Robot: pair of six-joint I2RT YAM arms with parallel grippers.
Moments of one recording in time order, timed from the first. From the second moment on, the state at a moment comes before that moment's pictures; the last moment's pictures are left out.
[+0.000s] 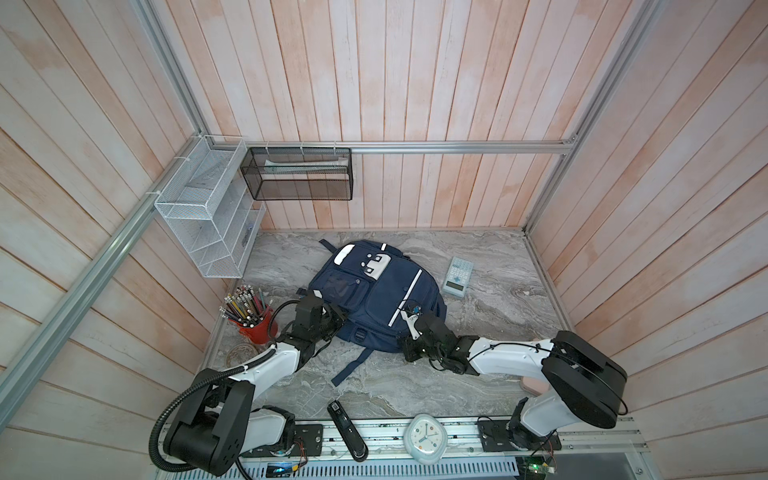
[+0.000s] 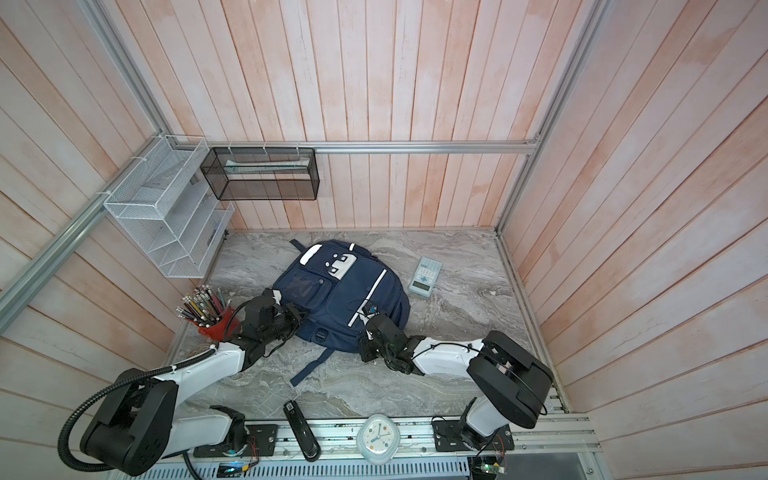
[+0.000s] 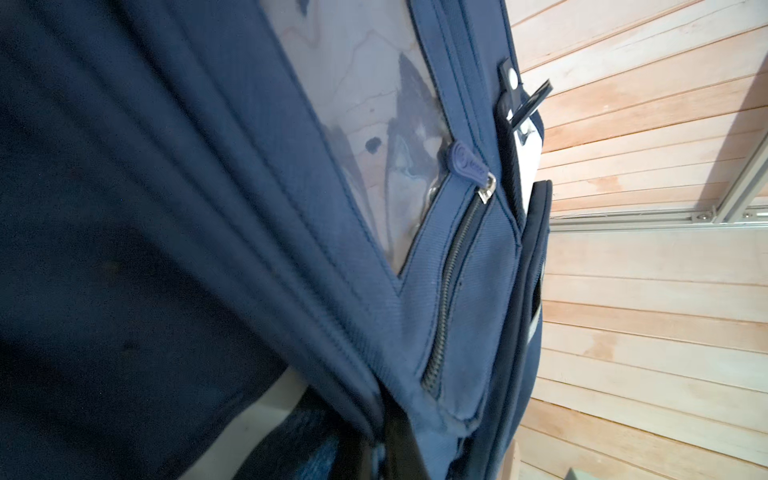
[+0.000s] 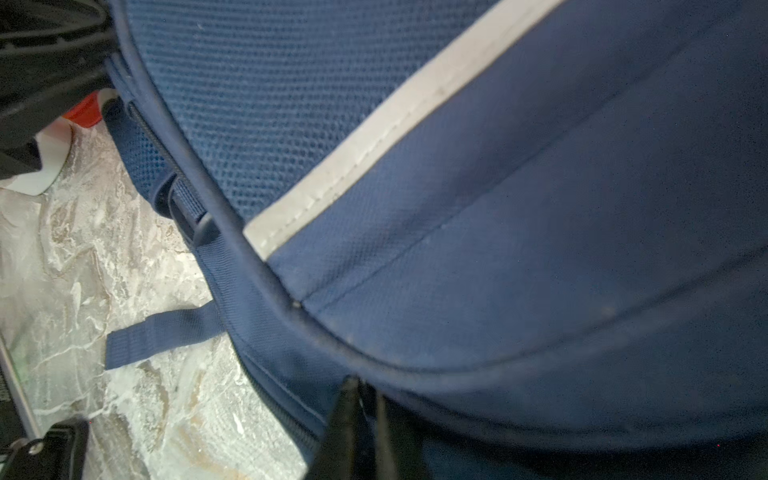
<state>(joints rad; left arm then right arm) -0.33 1.29 0.46 0.26 0.23 -1.07 0.92 1.54 0.63 0.15 -0.02 0.51</state>
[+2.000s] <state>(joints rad) -0.47 1.18 0.32 0.37 0.23 -1.14 1.06 1.74 0.99 0.04 -0.15 0.49</state>
